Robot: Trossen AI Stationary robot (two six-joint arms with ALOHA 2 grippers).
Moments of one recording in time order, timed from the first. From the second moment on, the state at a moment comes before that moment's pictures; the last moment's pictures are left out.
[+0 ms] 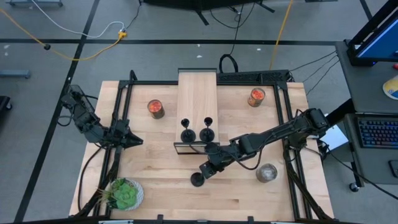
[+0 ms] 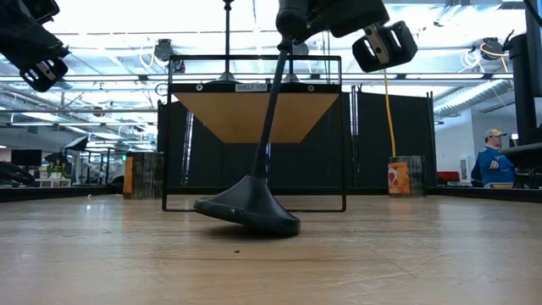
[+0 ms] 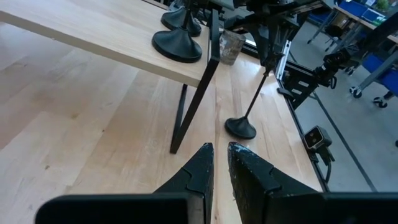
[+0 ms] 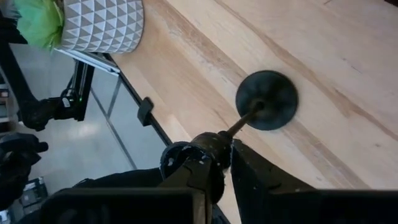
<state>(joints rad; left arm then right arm) -0.75 0.19 0.41 -0.64 -0.58 -0.66 0.32 1.77 1.26 -0.39 -0.11 1.32</state>
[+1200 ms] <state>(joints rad) -0.75 0.19 0.41 -0.63 -0.60 -0.66 0.36 1.49 1.40 -1.19 -0.05 1.47</state>
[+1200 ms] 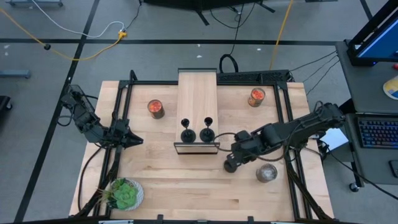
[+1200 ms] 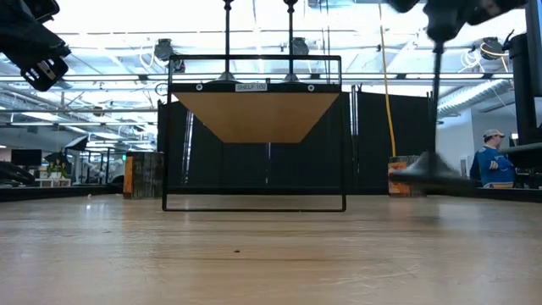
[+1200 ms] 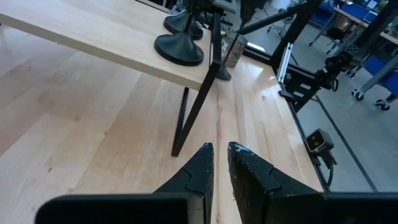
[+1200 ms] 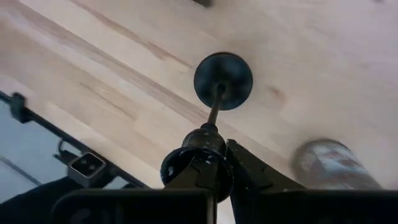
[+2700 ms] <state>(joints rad) -0.75 0.19 0.41 -0.63 -0.79 -0.77 -0.38 1.42 1.96 -1.57 -0.08 0.41</state>
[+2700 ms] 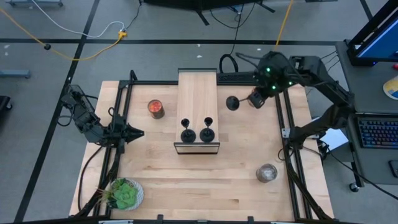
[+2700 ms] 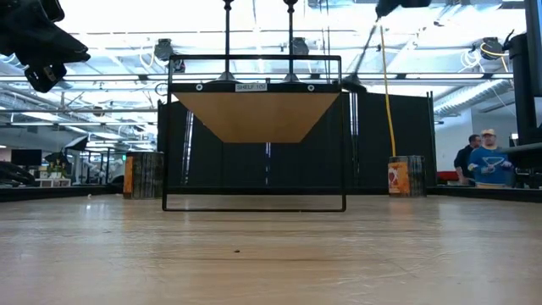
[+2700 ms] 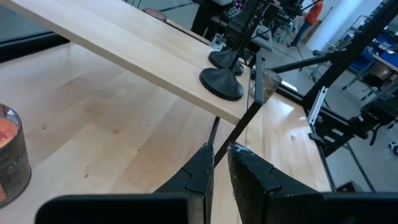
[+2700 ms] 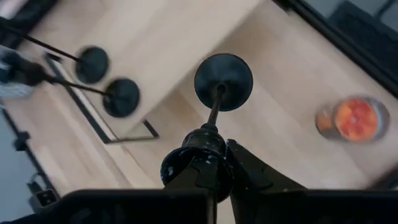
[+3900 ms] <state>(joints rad) -0.75 0.19 0.41 -0.63 -0.80 -0.77 -0.42 1.70 2.01 -1.26 -0.53 0.25</state>
